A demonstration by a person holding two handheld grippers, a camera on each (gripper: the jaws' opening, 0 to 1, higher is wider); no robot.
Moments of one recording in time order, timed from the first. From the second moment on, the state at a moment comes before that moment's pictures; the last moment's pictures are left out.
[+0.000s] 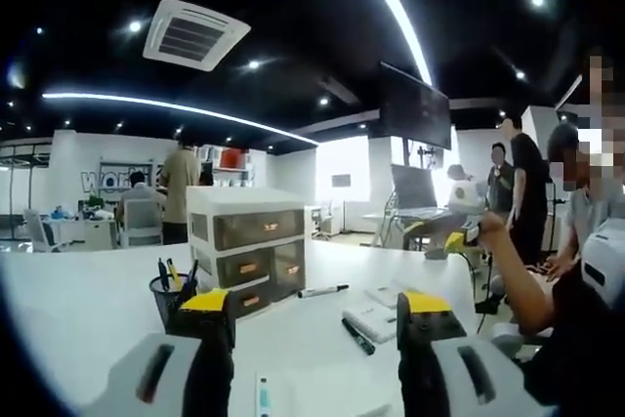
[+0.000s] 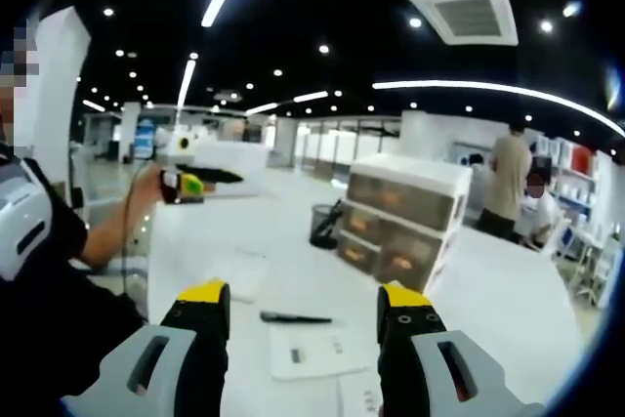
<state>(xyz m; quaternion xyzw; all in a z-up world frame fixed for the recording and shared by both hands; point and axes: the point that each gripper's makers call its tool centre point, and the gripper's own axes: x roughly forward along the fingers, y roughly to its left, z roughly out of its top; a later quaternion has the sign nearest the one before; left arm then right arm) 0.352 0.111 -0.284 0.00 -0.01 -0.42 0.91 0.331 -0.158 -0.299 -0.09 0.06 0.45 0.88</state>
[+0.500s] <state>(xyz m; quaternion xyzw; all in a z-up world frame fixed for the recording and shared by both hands) 0.352 0.106 -0.287 0.01 -0.01 -0.42 0.91 0.331 -0.169 -0.294 -0.08 0.05 0.44 0.89</state>
